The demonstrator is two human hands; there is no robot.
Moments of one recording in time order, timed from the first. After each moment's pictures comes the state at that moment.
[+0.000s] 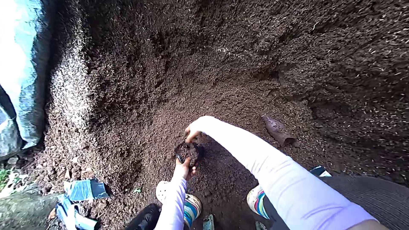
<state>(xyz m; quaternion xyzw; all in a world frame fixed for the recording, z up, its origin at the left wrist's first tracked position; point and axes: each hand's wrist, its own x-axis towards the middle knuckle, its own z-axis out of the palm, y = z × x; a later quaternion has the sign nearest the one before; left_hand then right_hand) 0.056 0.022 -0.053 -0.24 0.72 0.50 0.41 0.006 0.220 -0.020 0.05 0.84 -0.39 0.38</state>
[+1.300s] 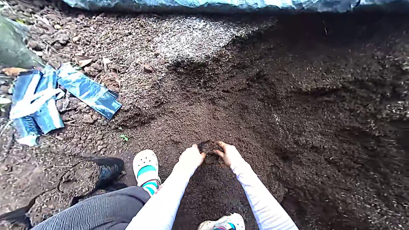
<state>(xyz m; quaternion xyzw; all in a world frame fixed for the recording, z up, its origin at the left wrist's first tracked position) 0.030 -0.031 -0.006 0.04 0.83 0.33 0.46 0.053 0.147 0.032 0.10 0.94 -0.14 0.31</state>
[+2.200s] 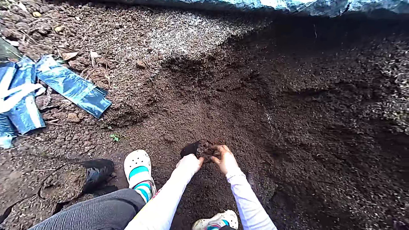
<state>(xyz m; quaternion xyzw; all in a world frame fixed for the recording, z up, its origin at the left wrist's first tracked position) 0.051 -0.019 -0.021 0.03 0.80 0.32 0.51 0.087 0.135 0.030 0.17 0.93 -0.23 0.23</state>
